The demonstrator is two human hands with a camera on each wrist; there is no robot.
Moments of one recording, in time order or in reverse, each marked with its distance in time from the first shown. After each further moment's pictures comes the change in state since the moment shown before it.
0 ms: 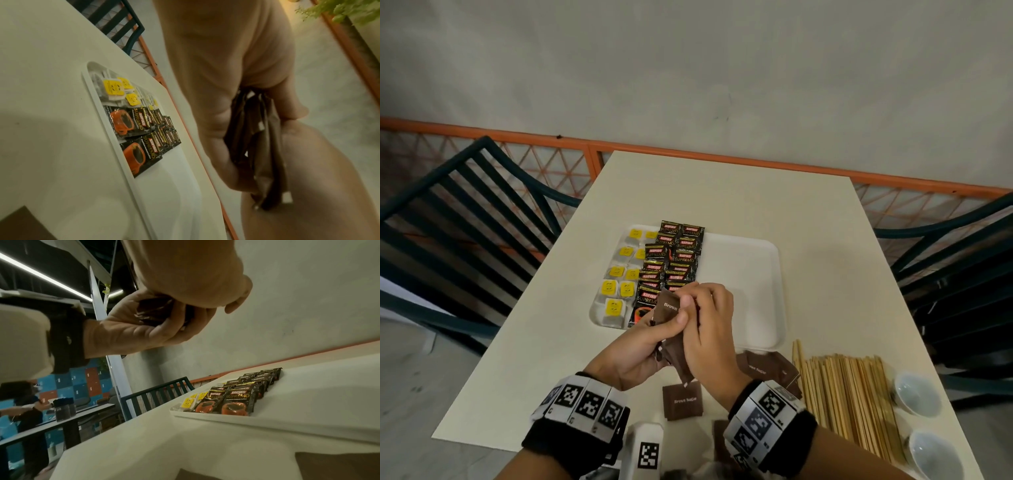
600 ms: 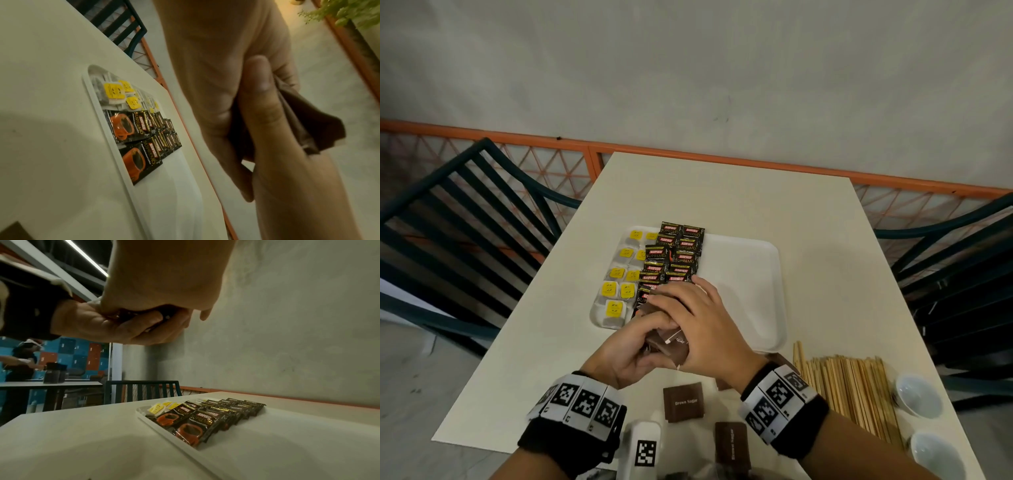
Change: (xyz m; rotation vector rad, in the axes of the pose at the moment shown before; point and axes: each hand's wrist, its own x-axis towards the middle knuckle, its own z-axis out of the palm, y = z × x) left_hand 0.000 0.006 -0.004 0.009 0.109 -0.024; right_hand 0.024 0.003 -0.017 -0.306 -0.447 -0.481
